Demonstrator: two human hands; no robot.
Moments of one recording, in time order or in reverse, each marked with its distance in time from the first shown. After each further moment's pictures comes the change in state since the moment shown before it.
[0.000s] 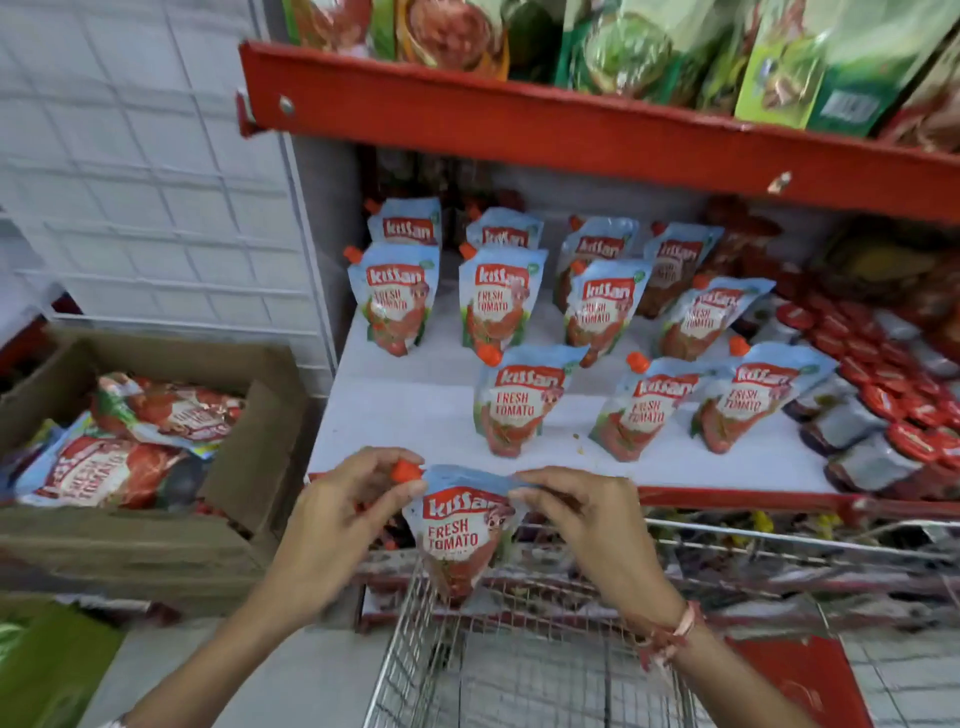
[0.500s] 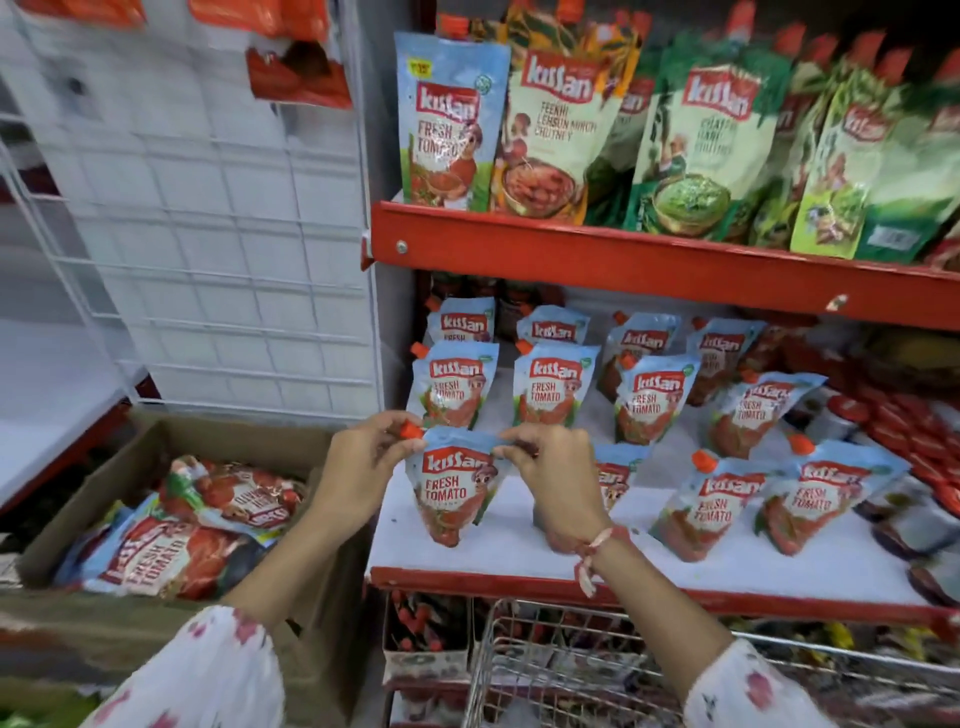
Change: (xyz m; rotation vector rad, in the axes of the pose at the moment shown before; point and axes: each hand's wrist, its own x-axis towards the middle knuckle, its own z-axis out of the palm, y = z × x) left_hand 0.114 0.001 -0.079 0.173 0.182 0.058; right_hand 0.138 -0.049 0.060 -0.268 0.158 -0.176
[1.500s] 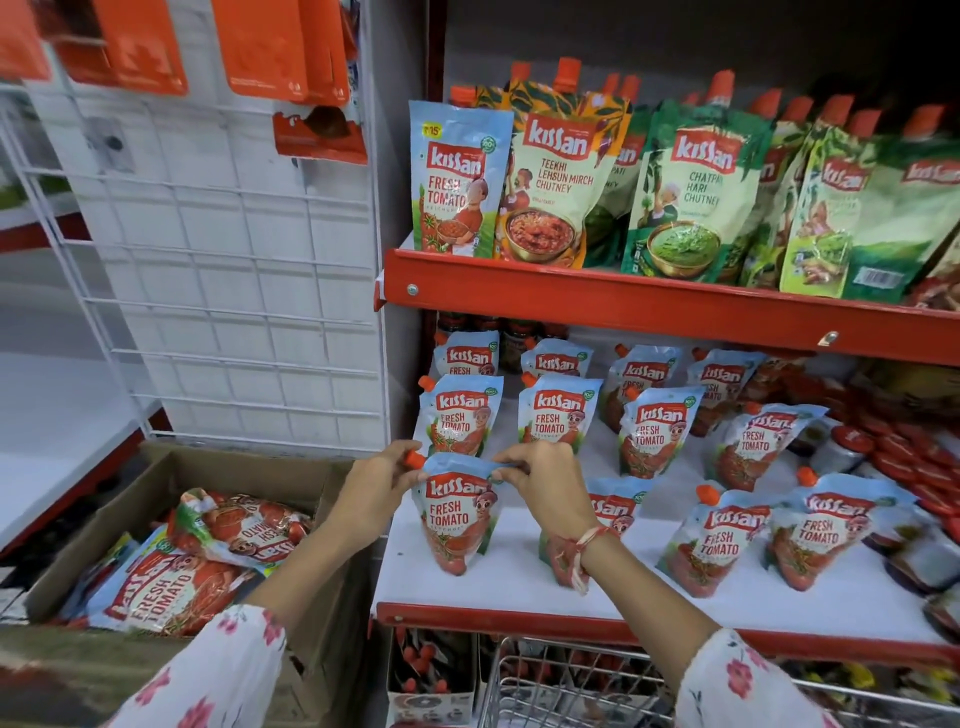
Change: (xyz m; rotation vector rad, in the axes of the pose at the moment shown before) left_hand 0.016 -0.007 0.004 0.220 -0.141 -0.110; right_hand 0.024 0.004 0.011 -0.001 -0.145 0.064
